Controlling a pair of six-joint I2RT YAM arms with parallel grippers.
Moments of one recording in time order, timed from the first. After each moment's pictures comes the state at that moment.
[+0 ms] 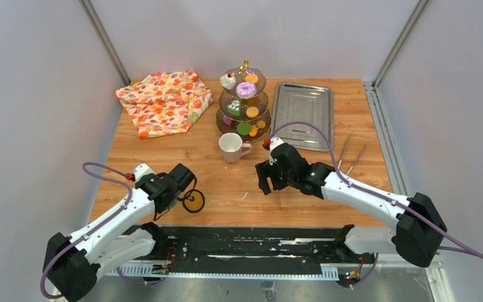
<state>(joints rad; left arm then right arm) -0.61 0.91 0.61 -1.16 -0.67 -1.49 0.86 1.24 0.81 -0.39 0.08 0.30</state>
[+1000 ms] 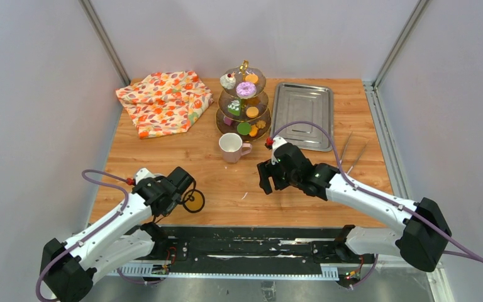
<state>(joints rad) -0.64 0.84 0.59 -1.15 -0.59 -1.54 0.86 1.19 0.81 -0.40 0.08 0.30</state>
